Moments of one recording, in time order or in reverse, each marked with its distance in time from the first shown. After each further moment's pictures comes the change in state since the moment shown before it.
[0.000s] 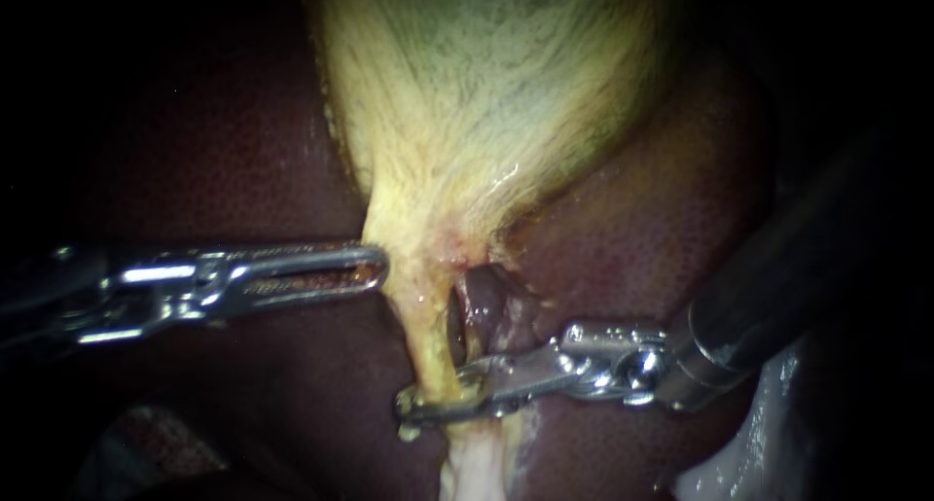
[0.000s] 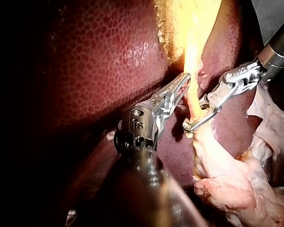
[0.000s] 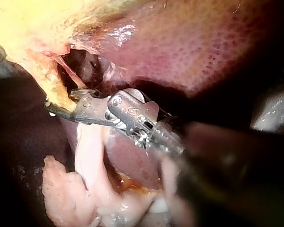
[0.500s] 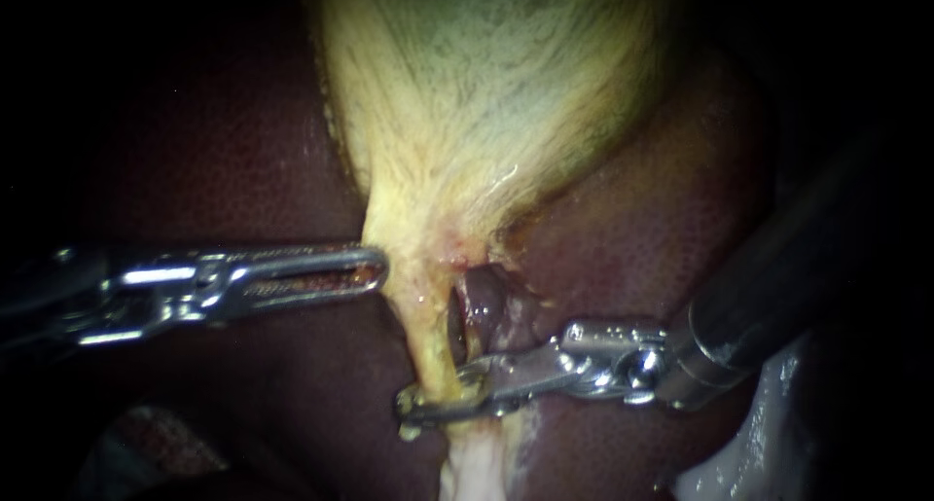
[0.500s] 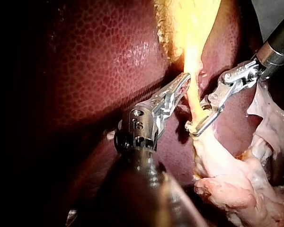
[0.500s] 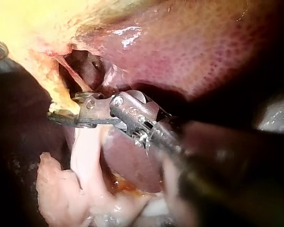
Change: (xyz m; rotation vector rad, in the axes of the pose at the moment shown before) right arm 0.001 0.000 0.000 0.005 0.031 -0.106; left arm 0.000 0.000 0.000 -0.001 -0.001 0.001
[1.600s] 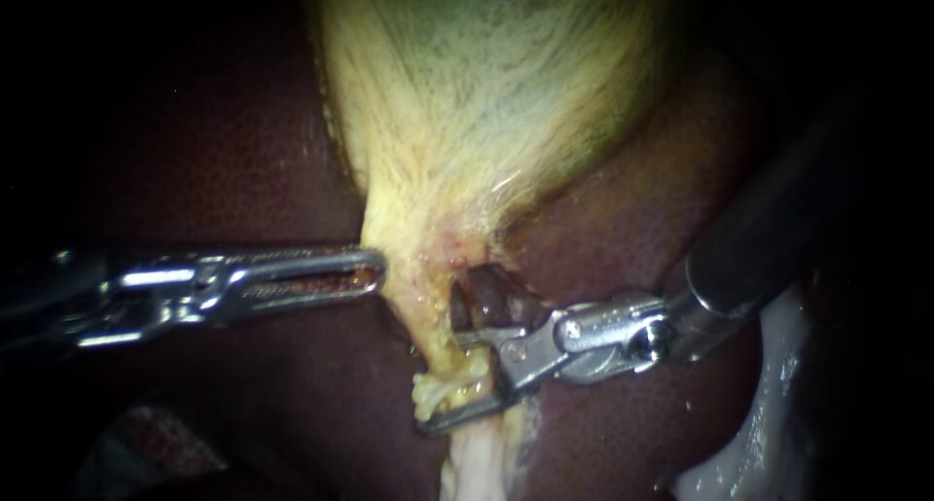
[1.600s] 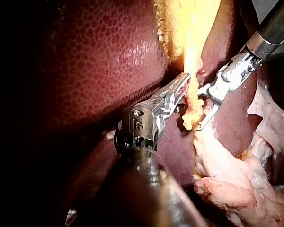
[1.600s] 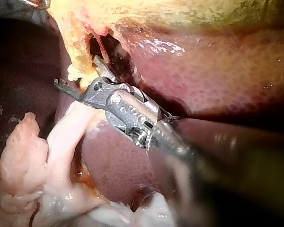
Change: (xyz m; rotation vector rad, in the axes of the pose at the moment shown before) right arm 0.001 0.000 0.000 -0.101 0.031 -0.380; left arm 0.000 0.000 0.000 0.000 0.001 0.000
